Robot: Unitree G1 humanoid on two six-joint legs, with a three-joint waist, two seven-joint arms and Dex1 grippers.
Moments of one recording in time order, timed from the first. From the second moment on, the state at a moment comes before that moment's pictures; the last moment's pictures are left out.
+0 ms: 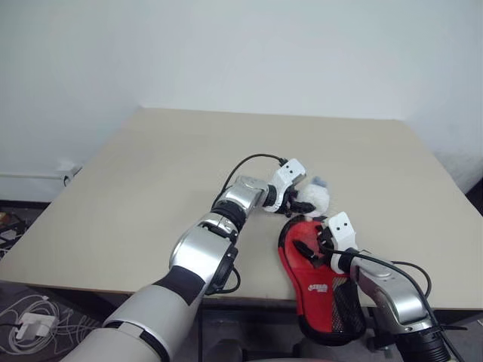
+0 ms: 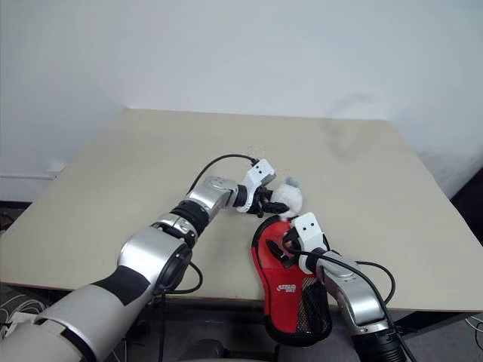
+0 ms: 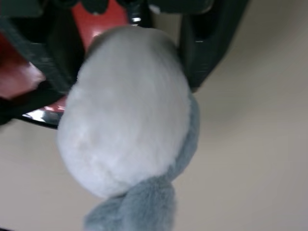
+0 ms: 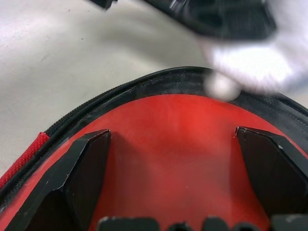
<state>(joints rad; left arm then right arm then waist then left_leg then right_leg) -1.13 -0.04 -0.15 1.27 0.04 0.16 -1.03 -0.03 -0.34 0.16 -0.24 0.21 0.61 0.41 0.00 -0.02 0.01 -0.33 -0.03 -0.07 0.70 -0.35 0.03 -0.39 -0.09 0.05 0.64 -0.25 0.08</state>
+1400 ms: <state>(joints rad) -0.64 0.45 -0.24 0.25 -0.15 0.66 -1.50 -0.01 -0.42 -0.10 -0.25 0.28 0.72 0.42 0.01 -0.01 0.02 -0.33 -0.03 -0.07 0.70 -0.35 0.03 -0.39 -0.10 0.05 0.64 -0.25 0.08</state>
